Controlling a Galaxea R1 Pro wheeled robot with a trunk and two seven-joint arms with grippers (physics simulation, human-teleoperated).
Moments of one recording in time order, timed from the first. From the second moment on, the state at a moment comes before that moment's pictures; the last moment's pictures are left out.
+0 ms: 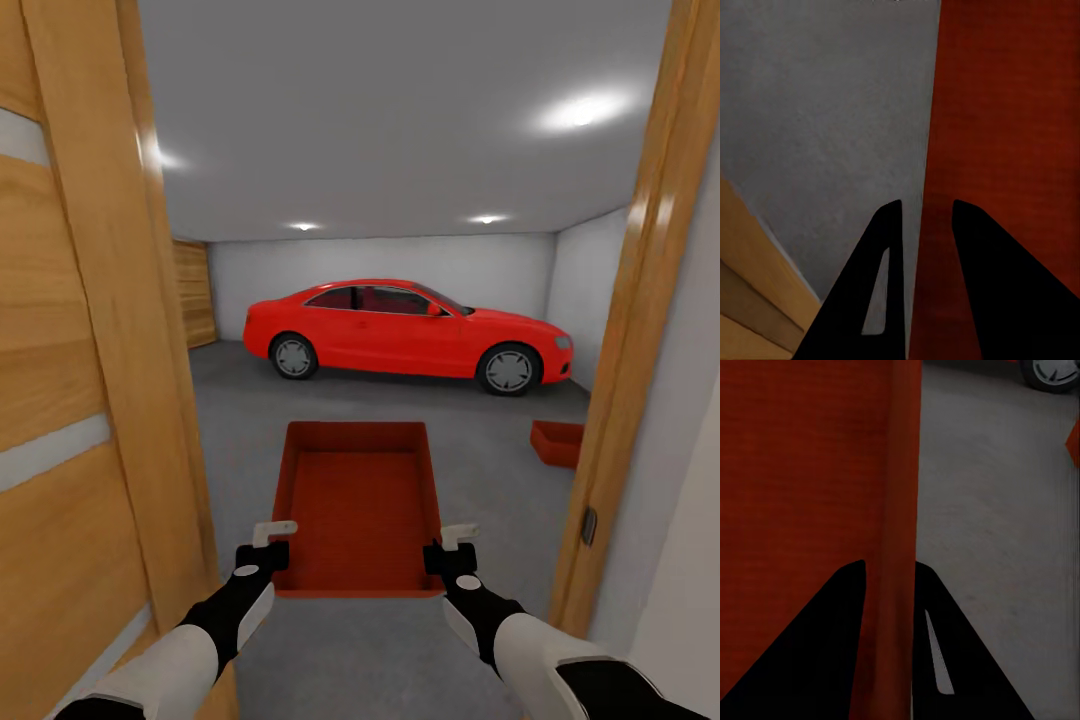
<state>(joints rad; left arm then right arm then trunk) -0.70 -0.10 -0.12 -0.32 0.13 -0.01 0.25 -0.78 0.12 0.02 -0.07 0.11 -0.24 -0.20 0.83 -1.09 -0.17</state>
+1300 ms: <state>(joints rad) -0.70 -0.09 -0.17 -0.30 0.19 -0.01 0.26 -0.78 0.12 0.00 -0.05 0.15 -0.23 -0.20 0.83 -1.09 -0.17</state>
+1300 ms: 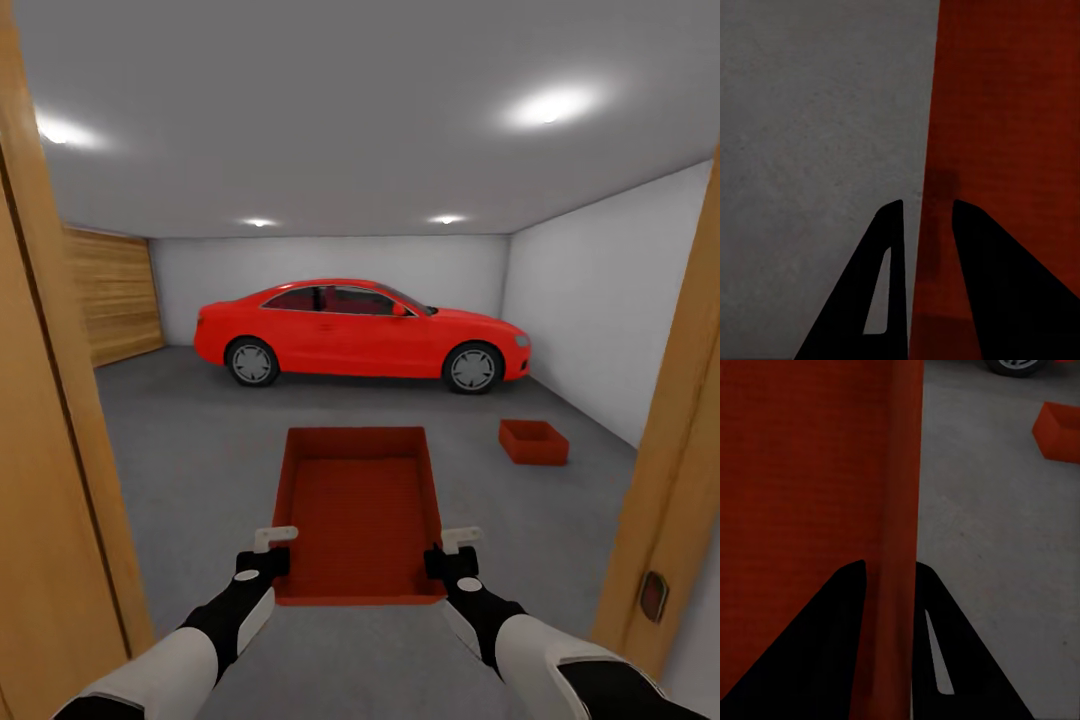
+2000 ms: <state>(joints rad) -0.70 -0.10 -0.14 -0.29 0.16 -0.01 0.25 -0.78 0.12 0.02 -0.05 0.12 -0.23 -0.20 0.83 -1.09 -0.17</state>
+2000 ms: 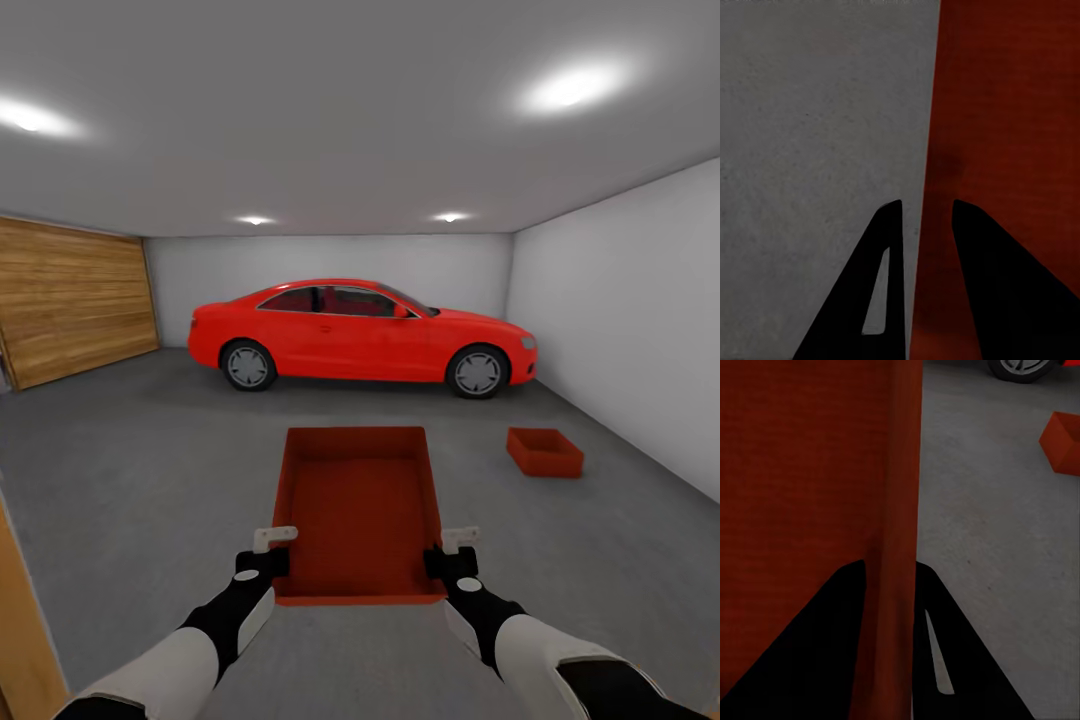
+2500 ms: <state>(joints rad) -0.70 -0.10 -0.14 -0.29 0.16 -0.01 0.25 -0.78 0.12 0.02 -0.05 0.12 -0.23 -0.20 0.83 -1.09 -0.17</state>
